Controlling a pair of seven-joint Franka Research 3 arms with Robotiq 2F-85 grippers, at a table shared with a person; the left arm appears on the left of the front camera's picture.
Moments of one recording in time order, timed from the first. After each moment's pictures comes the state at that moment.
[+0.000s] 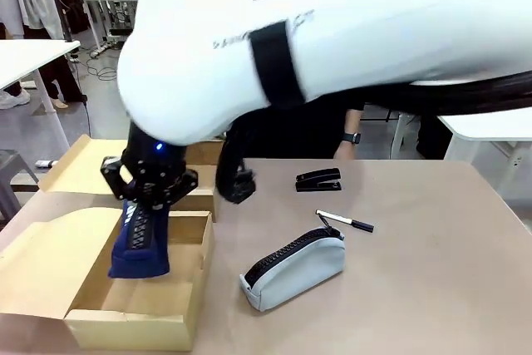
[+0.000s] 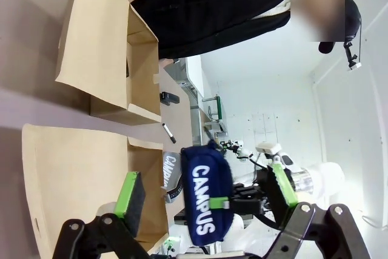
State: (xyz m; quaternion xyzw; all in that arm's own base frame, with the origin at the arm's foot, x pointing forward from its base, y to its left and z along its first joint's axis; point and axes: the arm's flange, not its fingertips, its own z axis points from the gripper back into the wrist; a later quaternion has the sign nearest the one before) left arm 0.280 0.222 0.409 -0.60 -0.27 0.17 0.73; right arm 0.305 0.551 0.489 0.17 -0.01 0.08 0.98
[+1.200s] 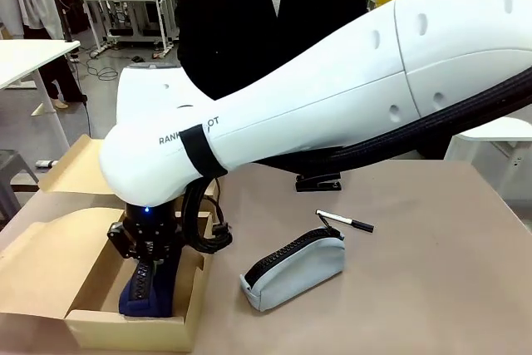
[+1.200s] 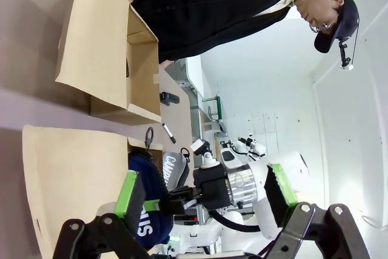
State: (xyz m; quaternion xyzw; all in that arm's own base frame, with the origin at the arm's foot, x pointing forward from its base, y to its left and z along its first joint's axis) left arm 0.280 0.222 0.409 -0.60 -0.27 0.17 0.73; right arm 0.328 0.593 0.366 0.09 0.07 0.03 0.99
